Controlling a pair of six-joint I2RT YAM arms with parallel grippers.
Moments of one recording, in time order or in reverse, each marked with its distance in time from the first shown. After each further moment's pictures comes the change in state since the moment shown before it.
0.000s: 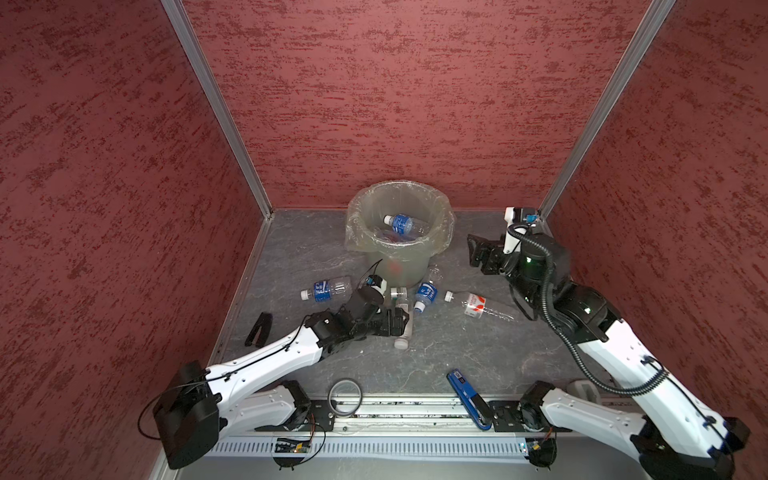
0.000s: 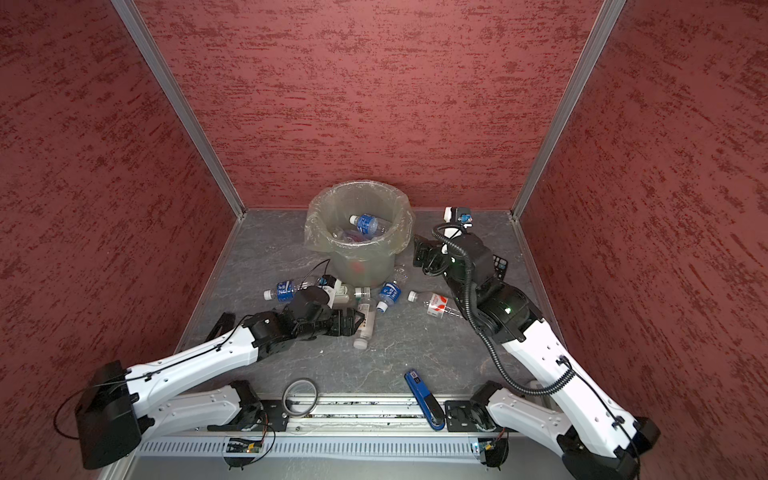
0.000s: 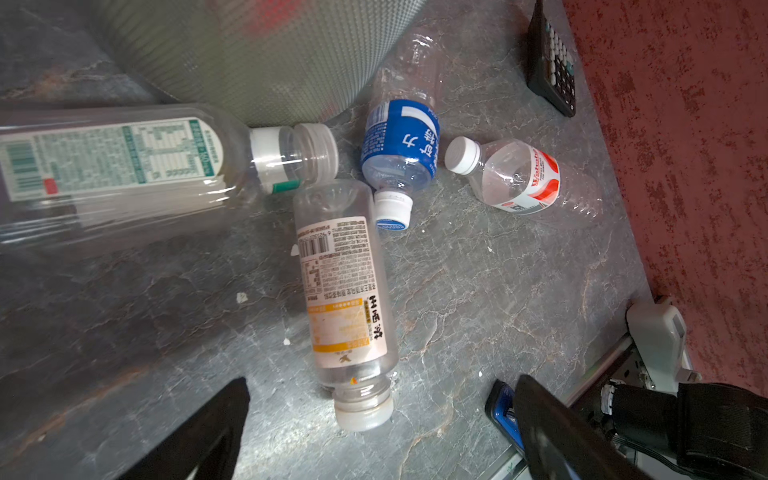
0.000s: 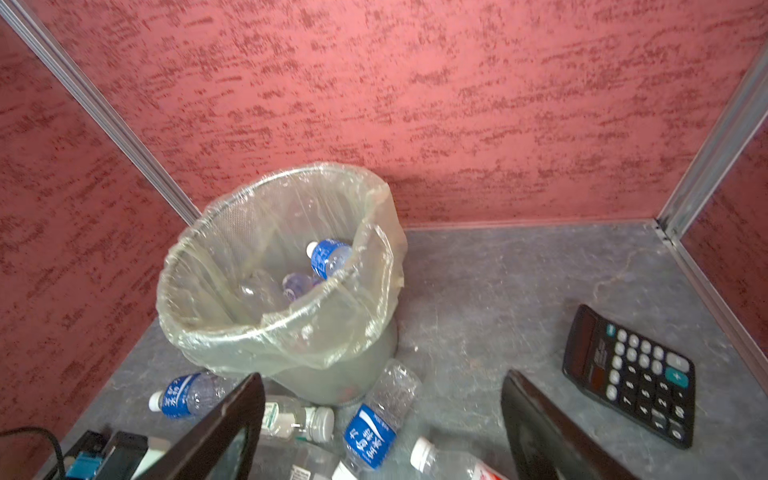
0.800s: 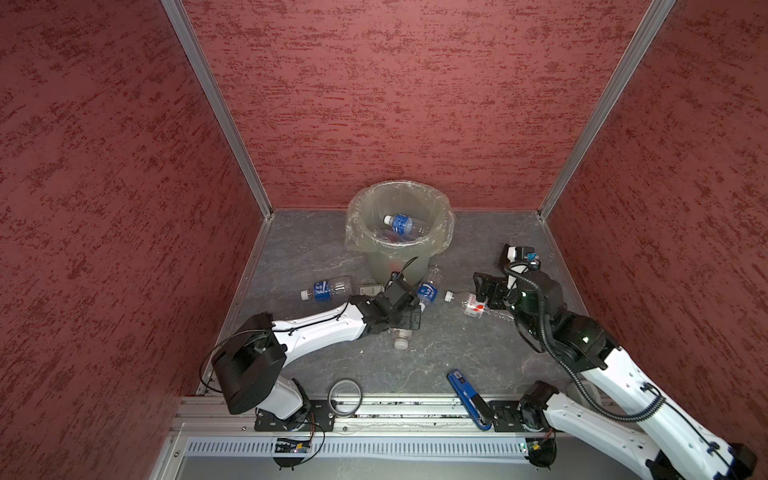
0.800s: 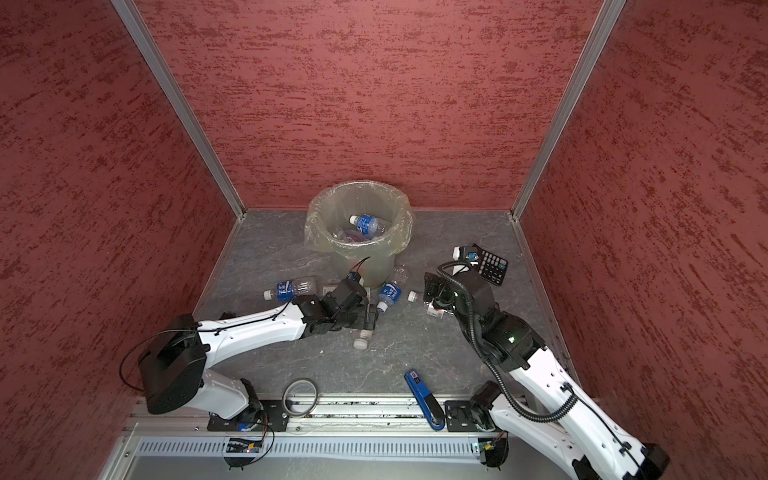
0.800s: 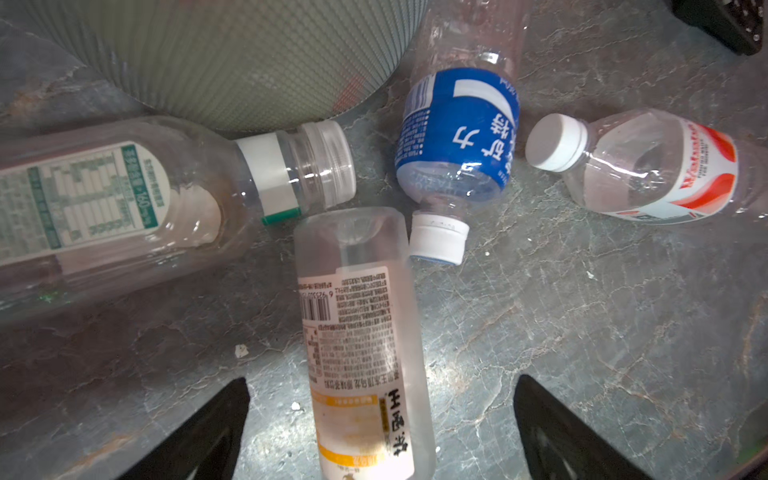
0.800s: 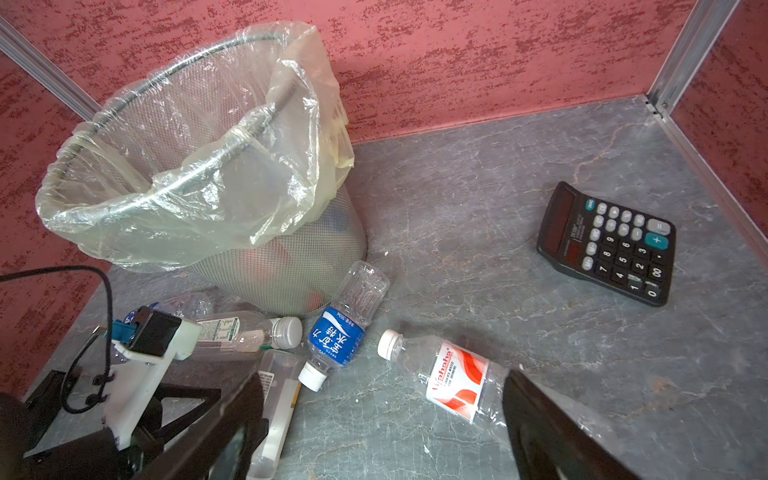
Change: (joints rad) left arm -0.054 0.378 0.225 -0.084 -0.150 0.003; right arm 0.000 -0.197 -0.293 -0.077 -0.015 0.132
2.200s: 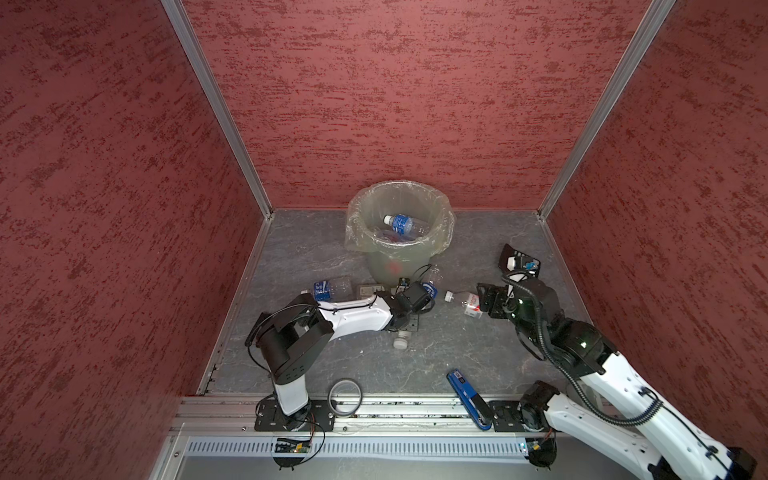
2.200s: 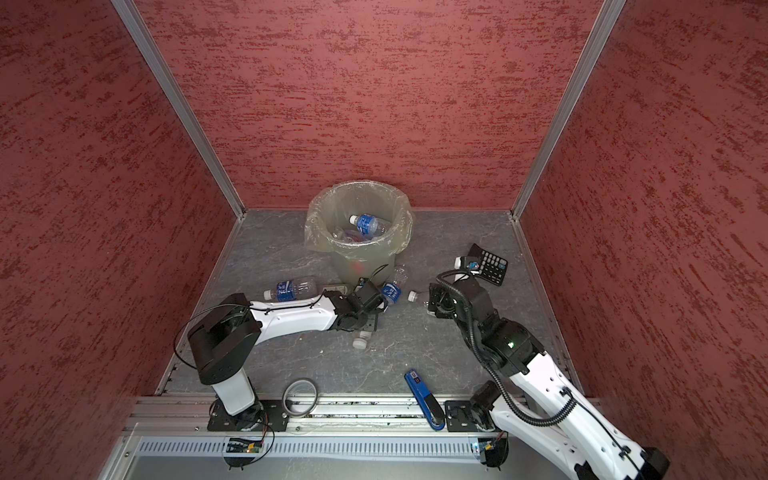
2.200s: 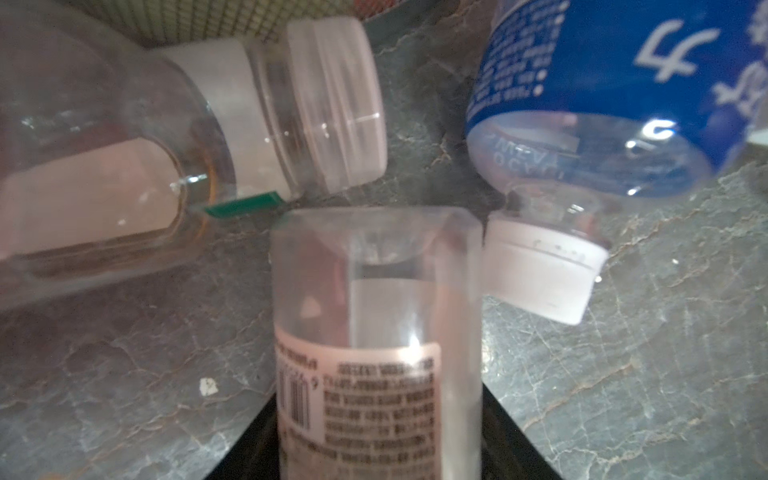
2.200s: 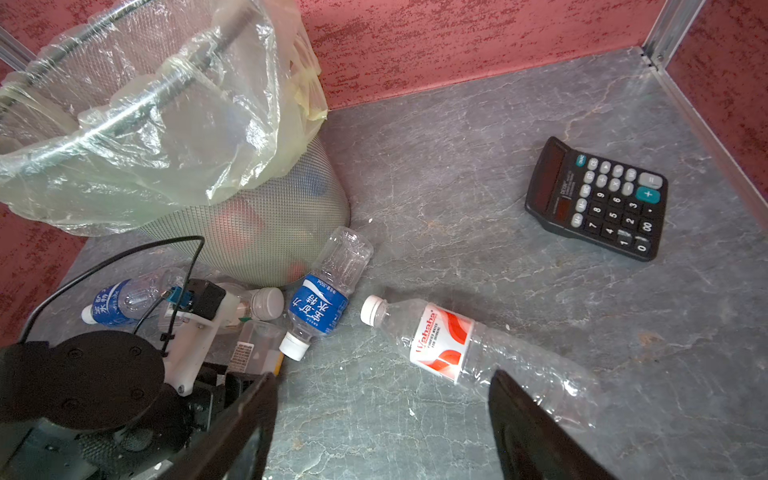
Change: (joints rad) left arm -0.018 0.251 0.129 -0.084 -0.052 -0.066; right arm 0.000 -0.034 -0.063 -0.050 -0.008 0.035
